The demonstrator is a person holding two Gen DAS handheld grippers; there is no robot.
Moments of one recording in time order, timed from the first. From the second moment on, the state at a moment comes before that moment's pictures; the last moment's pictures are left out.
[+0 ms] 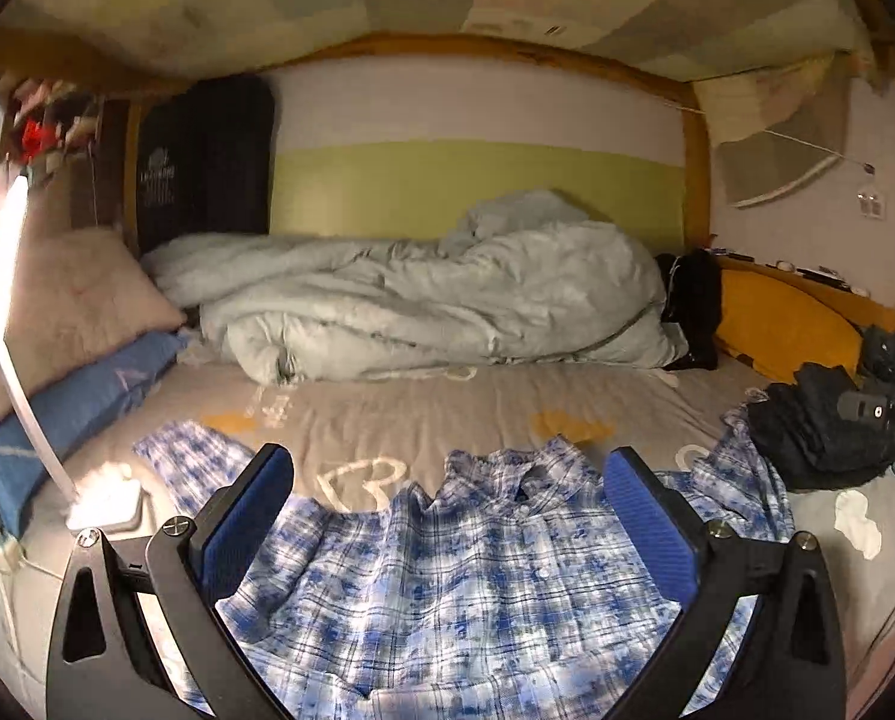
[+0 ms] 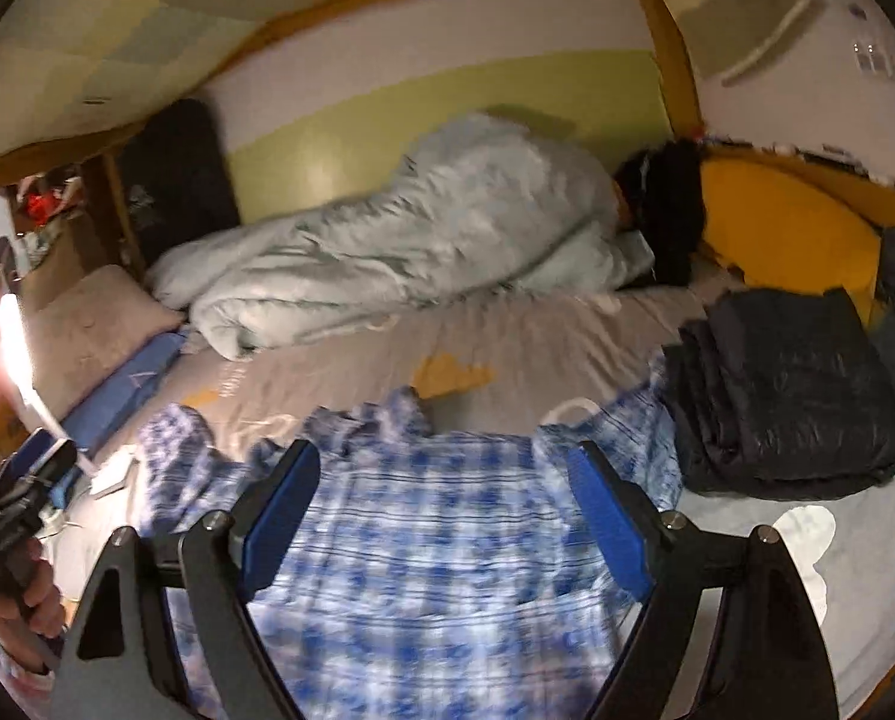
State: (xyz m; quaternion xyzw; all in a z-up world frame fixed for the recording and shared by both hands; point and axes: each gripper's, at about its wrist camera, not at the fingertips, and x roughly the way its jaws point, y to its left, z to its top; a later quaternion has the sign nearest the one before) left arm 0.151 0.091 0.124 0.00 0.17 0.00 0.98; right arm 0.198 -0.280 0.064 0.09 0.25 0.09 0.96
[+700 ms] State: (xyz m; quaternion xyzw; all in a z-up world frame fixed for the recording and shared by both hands) left arm 0.194 0.118 -0.014 0.02 0.29 0.04 0.95; right arm 0.326 -0.382 -0.086 0.14 0.43 -0.11 0.88
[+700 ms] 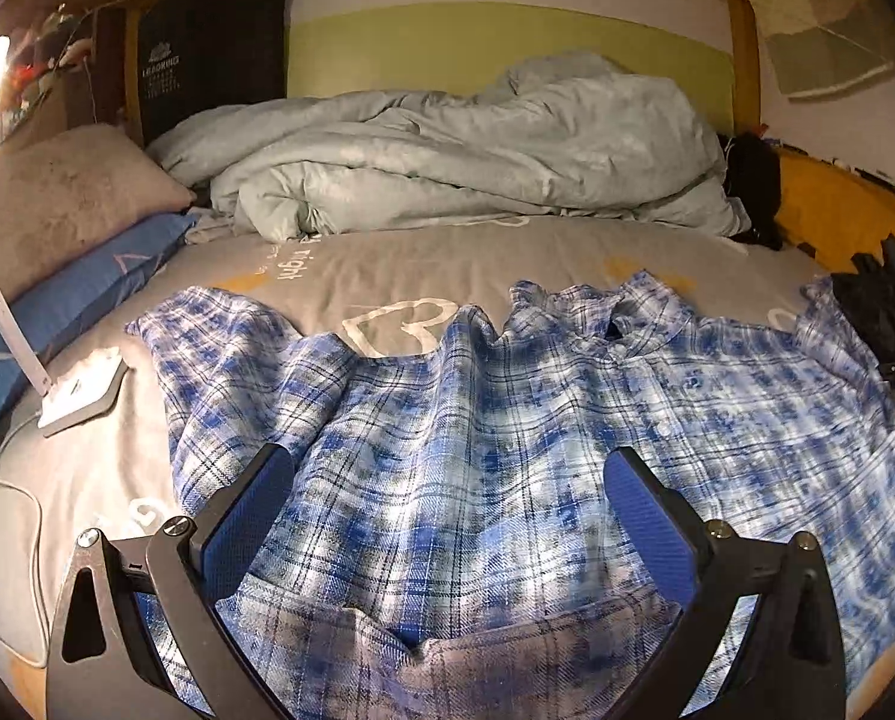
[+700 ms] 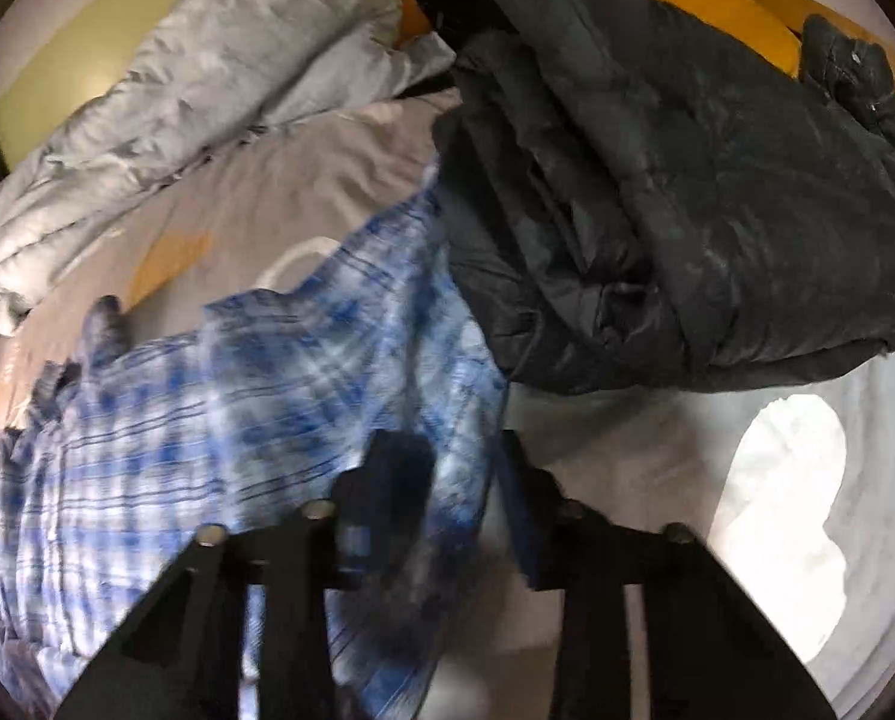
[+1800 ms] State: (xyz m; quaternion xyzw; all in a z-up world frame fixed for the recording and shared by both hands) left arm 0.166 0.094 0.005 0.04 0.25 0.00 0.97; right arm 0.272 -0.300 -0.057 0.13 0.38 0.12 0.91
